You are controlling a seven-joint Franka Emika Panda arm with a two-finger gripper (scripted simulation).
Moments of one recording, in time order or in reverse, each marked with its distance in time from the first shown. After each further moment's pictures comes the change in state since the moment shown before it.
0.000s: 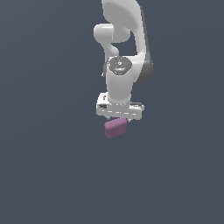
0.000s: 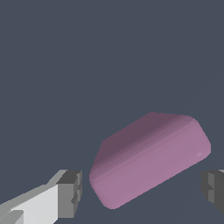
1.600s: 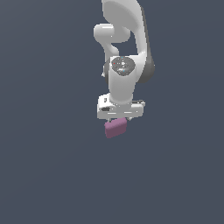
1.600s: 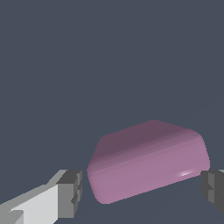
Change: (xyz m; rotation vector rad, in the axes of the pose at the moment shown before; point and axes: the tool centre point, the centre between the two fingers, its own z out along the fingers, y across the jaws) arm 0.003 -0.003 -0.003 -0.025 -0.009 -0.222
